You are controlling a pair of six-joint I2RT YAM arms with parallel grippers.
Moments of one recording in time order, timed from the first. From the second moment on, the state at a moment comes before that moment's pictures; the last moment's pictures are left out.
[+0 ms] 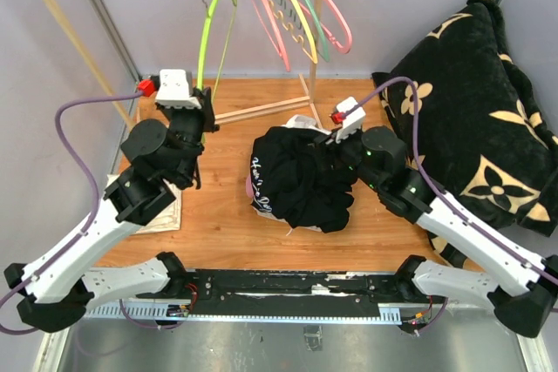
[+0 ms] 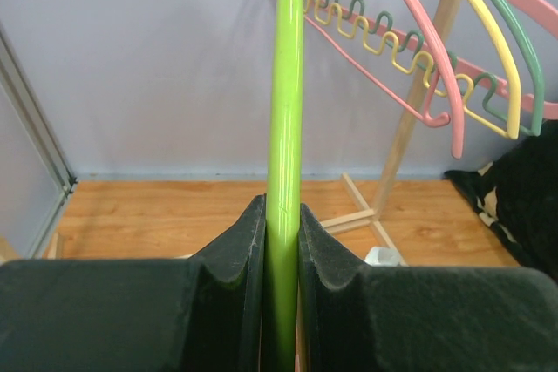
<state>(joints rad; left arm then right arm) -0.87 0.91 1.24 -0.08 -0.79 0.06 0.81 1.05 1.01 -0.20 0.20 -0.02</state>
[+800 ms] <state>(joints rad) -0.60 1.20 1.58 -0.19 -0.68 0.07 0.81 0.74 0.97 -0.24 0.22 -0.04</state>
